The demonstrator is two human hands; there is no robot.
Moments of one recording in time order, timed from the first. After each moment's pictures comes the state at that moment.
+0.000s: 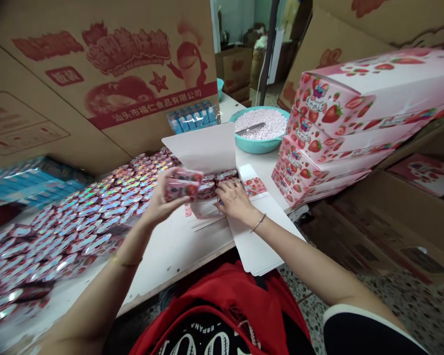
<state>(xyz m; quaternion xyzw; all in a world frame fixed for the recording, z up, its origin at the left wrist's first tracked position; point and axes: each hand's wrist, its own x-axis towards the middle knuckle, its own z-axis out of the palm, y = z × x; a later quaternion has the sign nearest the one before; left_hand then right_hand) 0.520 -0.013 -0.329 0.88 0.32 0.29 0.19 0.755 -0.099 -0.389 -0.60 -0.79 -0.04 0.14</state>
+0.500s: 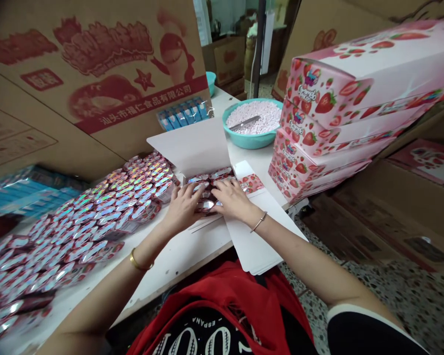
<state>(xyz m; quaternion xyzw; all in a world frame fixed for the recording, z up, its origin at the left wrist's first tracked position) 0.570 -0.039 -0.363 0.95 0.32 0.03 -0.06 0.761 -0.102 -0.377 -0.60 -0.78 0.01 0.16</state>
